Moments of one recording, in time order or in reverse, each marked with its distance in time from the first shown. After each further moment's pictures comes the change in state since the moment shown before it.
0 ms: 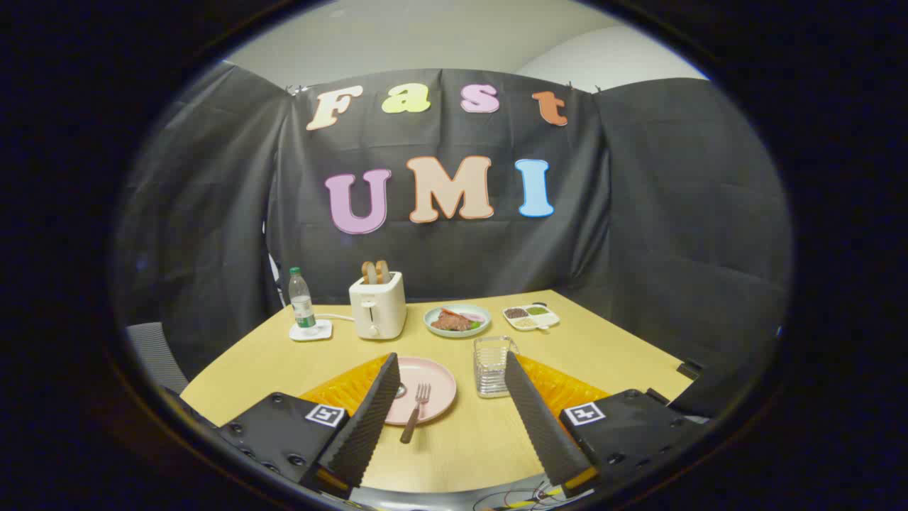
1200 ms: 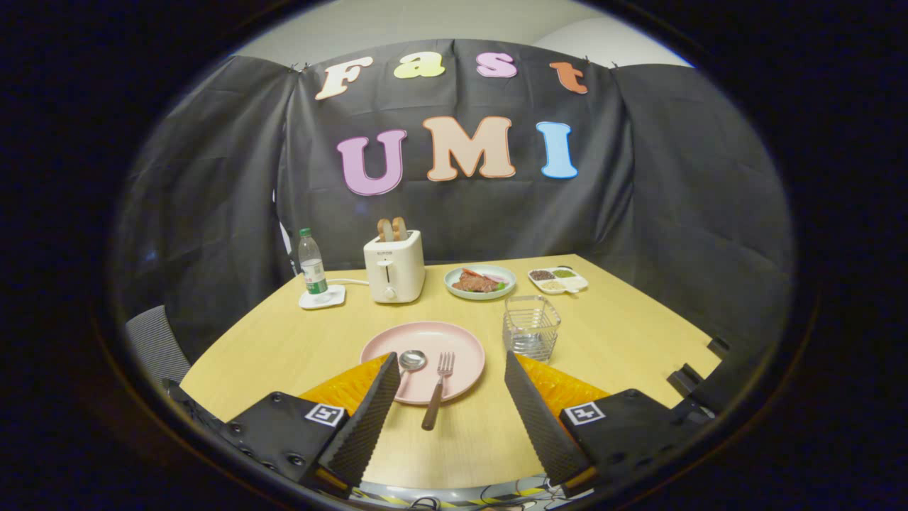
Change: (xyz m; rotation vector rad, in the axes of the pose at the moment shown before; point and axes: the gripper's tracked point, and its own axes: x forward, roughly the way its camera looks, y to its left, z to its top) arm 0.040 0.038 -0.071 0.003 0.143 0.065
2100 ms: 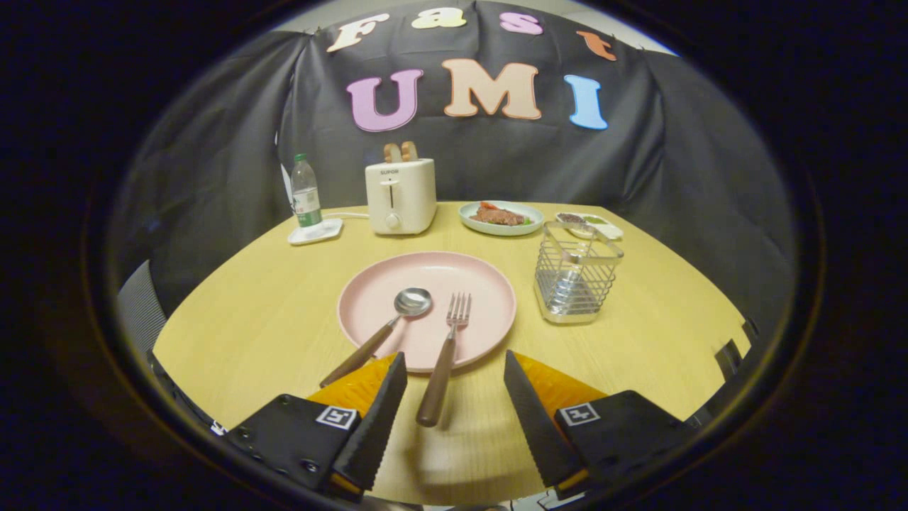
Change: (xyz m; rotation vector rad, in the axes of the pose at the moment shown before) arm 0.075 0.013 -0.100 -0.065 0.202 0.038
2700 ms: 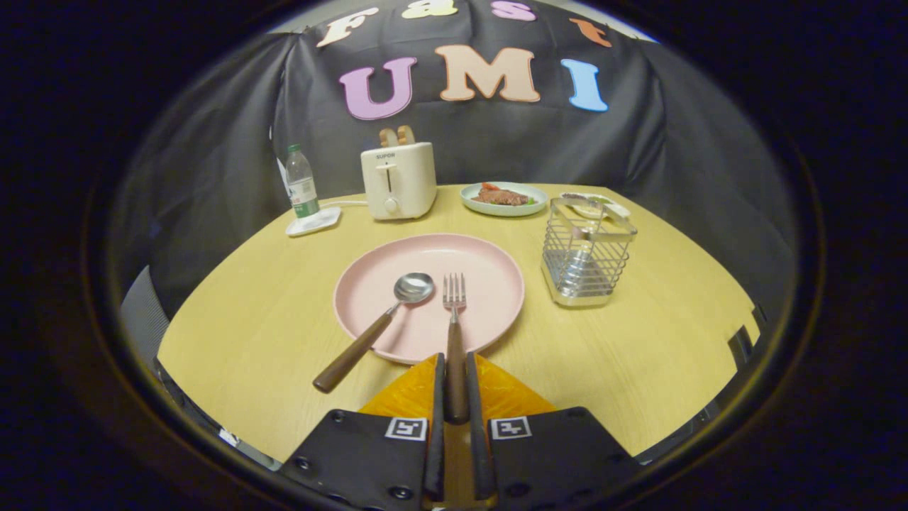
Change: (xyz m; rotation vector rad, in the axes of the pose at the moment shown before) arm 0.010 0.000 -0.016 0.045 0.066 0.013
